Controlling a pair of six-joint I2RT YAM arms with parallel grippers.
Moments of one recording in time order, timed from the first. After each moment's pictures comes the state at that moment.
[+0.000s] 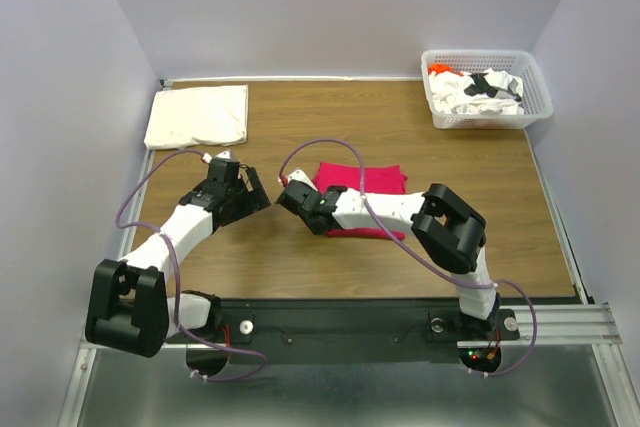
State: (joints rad) left arm -0.25 1.21 0.66 -0.35 -0.04 -0.61; right arm 1.05 2.03 1.44 -0.55 0.44 0.29
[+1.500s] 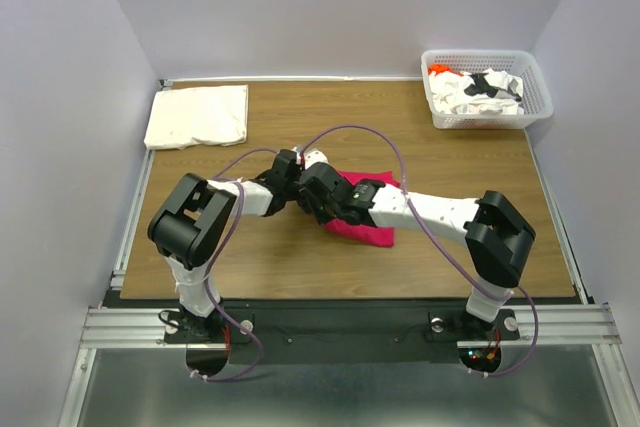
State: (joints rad) left arm -0.55 1.79 0.83 0.25 0.32 -1.04; right arm 1.01 1.76 1.28 -0.38 0.30 0.37
